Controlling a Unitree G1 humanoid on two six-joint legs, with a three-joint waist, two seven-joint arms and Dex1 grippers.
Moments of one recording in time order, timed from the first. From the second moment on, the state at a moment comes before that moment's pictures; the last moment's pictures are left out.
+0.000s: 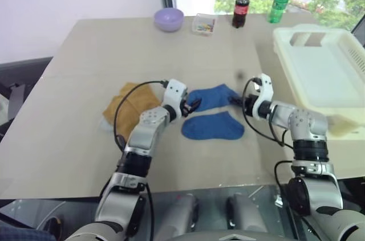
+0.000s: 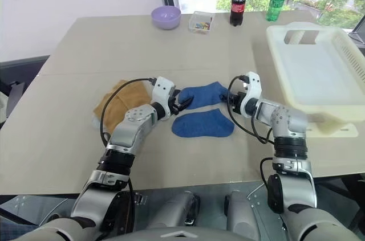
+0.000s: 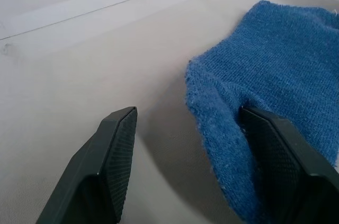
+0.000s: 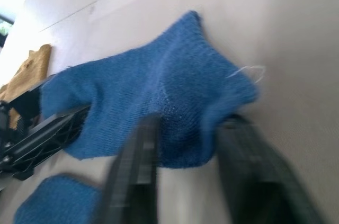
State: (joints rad) left arm -0.53 0.23 -0.09 0.22 -0.10 0.46 -0.47; right arm -0.65 -0.20 -0.22 0.21 0.54 1.07 0.34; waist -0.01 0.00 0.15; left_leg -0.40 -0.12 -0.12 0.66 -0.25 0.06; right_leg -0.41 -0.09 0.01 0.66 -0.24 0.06
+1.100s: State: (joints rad) left arm -0.49 0.21 0.00 0.06 -0.21 0.61 -0.45; right arm -0.61 -0.21 -0.17 0.05 0.56 1.06 0.36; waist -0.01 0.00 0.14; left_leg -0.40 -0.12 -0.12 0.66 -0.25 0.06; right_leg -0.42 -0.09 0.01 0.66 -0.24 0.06
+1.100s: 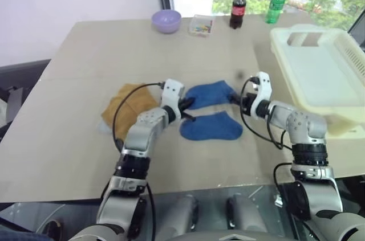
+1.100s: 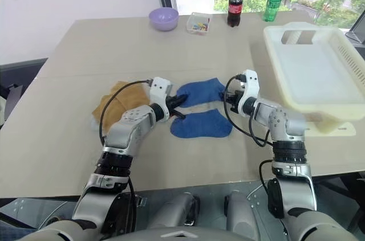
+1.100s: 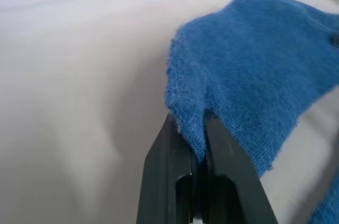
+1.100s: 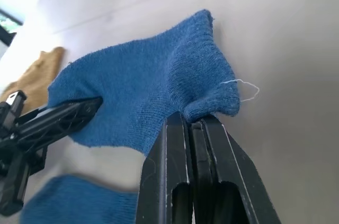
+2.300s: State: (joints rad) left arm -0.12 0.37 -0.01 -0.47 -0.52 0.96 -0.49; right arm -0.31 -0.25 -0.36 -0.57 0.93 1.61 0.21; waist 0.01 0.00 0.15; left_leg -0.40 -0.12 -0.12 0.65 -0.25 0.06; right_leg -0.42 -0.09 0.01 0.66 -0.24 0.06
